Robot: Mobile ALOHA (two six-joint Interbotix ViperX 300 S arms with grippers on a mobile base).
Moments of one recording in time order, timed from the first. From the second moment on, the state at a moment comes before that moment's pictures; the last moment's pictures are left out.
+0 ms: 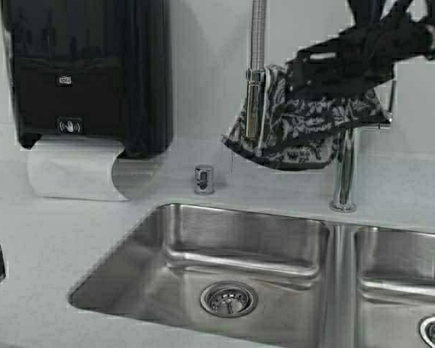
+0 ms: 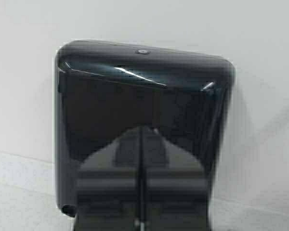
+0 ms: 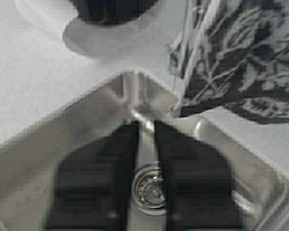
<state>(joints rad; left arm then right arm) -0.01 -1.17 1.29 0.02 -0.31 -0.12 0.48 -0.12 1.11 -0.14 -0.64 0.10</state>
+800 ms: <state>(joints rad) -0.01 -1.17 1.30 0.02 -0.31 -0.12 0.46 0.31 0.85 -0.03 -0.74 0.10</state>
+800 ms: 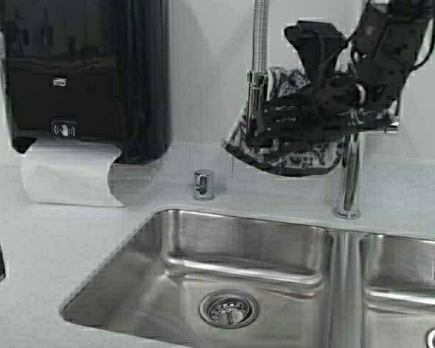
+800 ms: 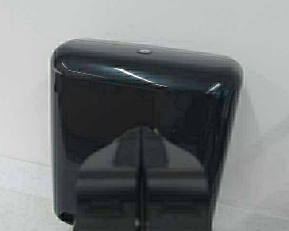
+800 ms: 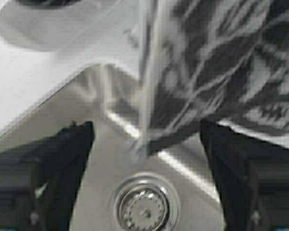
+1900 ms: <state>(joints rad) -0.01 -1.17 1.31 0.02 -0.31 -0.11 0.42 0.07 0.87 -0.05 -0.68 0.08</state>
